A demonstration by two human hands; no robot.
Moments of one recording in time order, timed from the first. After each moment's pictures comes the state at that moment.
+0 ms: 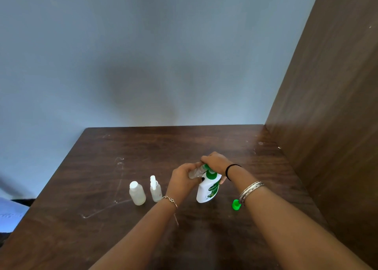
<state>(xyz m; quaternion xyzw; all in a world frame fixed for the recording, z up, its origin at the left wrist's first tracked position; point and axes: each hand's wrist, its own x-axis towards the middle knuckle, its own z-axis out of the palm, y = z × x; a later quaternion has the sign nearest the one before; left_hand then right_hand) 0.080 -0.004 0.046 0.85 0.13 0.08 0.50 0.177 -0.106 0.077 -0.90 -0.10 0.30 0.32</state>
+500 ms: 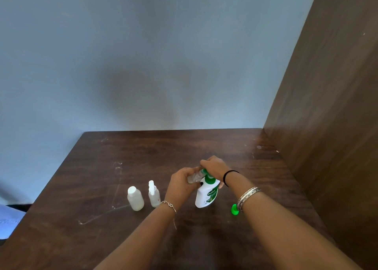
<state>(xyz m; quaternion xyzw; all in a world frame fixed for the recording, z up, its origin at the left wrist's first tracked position) 0.080 -0.003 0.046 0.86 0.12 0.08 0.50 0.176 -0.106 0.069 -0.90 -0.11 0.25 0.33</state>
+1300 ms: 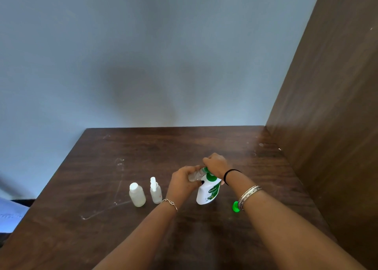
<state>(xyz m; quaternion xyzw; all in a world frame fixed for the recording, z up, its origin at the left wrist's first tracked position) 0.077 -0.003 0.042 0.85 0.13 0.07 0.51 0.173 -0.105 0.070 -0.92 -0.11 0.23 0.30</state>
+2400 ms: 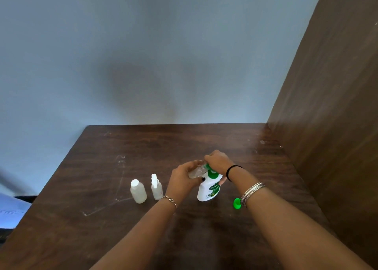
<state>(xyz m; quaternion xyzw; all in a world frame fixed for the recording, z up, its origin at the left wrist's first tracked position) 0.080 0.001 0.038 0.85 0.13 0.08 0.50 0.176 -0.107 0.073 -0.89 -0.08 0.28 0.34</state>
